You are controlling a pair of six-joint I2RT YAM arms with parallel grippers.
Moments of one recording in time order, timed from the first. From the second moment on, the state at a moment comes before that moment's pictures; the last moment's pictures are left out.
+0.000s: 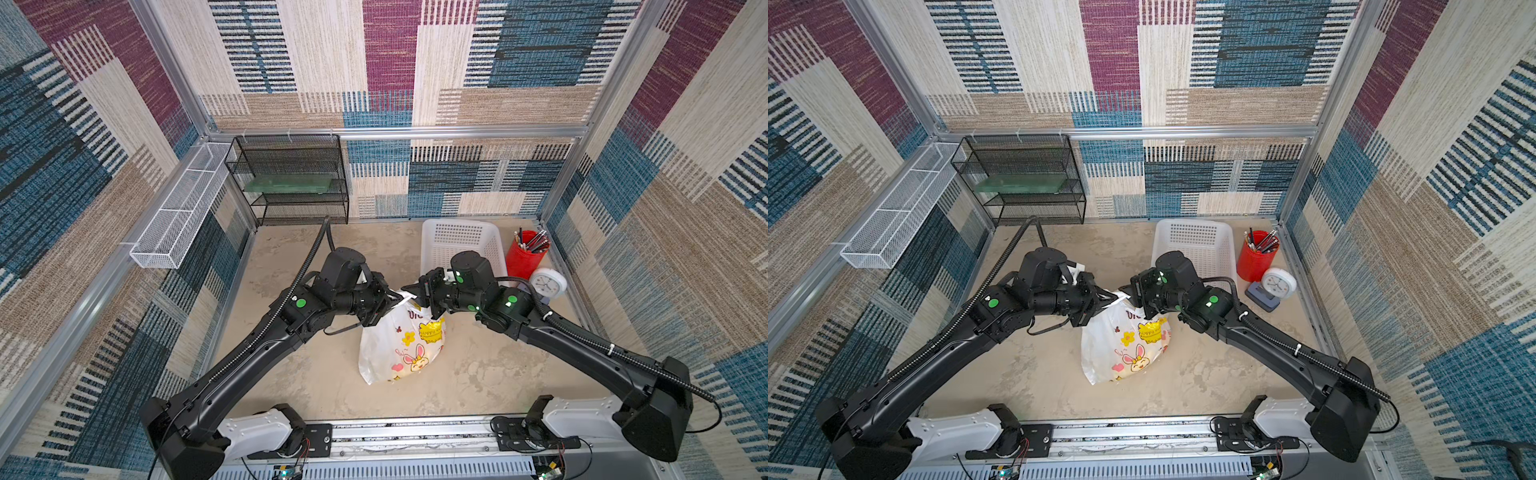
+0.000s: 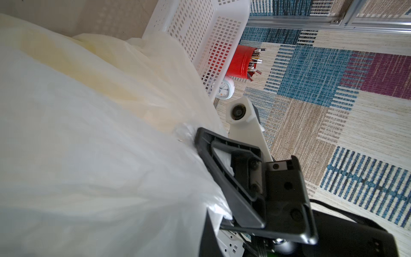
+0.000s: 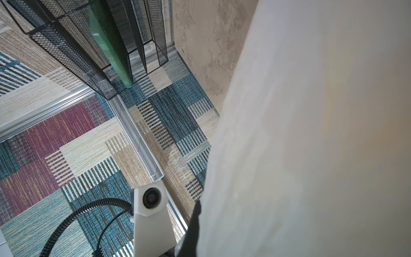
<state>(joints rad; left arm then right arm) -0.72 1.18 1.25 -0.71 0.36 -1.44 0.76 1.30 1.11 -0.28 -0.25 1.85</state>
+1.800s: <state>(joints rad) -0.15 1.07 1.17 -0.96 0.57 -1.40 0.77 1.83 1.33 0.07 -0.87 0.76</state>
